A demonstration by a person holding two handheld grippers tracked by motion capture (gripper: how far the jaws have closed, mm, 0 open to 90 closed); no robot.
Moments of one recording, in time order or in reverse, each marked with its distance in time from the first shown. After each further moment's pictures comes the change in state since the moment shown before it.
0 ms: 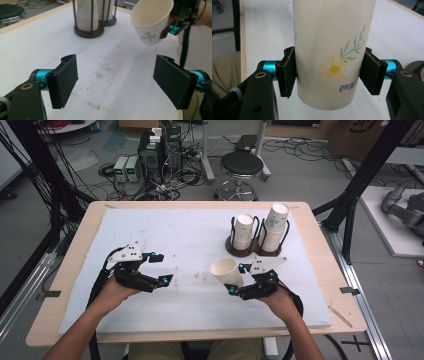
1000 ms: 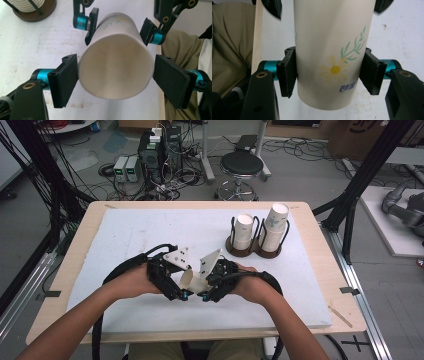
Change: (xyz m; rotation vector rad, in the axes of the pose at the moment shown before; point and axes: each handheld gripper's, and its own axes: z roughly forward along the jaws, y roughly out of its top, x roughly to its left) left arm -0.045 0.070 0.060 0.509 -0.223 0.342; right arm 0.039 0.092 0.067 0.428 0.157 -0.378
